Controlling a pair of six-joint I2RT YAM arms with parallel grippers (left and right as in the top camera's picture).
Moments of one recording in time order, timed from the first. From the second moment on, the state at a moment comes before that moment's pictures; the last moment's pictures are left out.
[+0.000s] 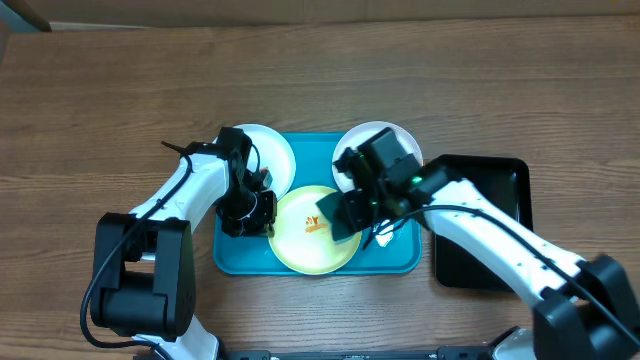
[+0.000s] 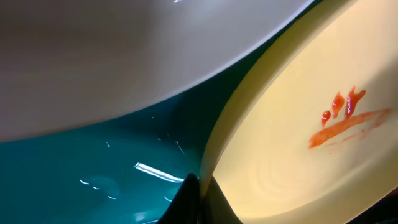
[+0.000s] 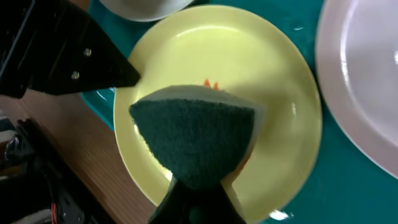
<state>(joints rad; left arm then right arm) -0.14 1.80 1.07 -1.00 0.34 -0.19 0.63 1.63 1.11 -0.65 -0.44 0.26</state>
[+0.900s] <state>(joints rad) -0.14 1.80 1.07 -1.00 0.34 -0.19 0.81 1.85 1.11 -0.43 -0.18 0.48</state>
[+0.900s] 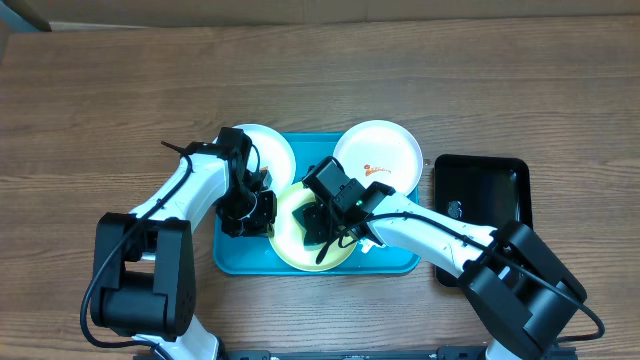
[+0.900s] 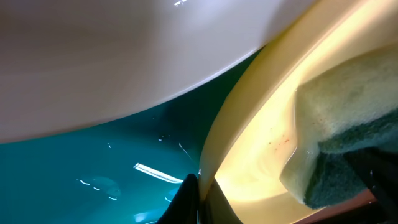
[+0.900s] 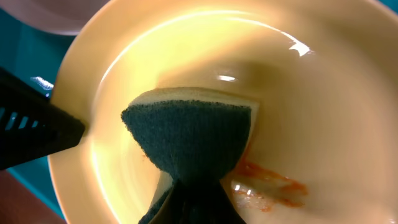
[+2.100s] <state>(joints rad) -0.14 1.80 1.07 -1.01 0.34 -0.21 0.80 1.84 1.13 -0.51 0.11 0.64</state>
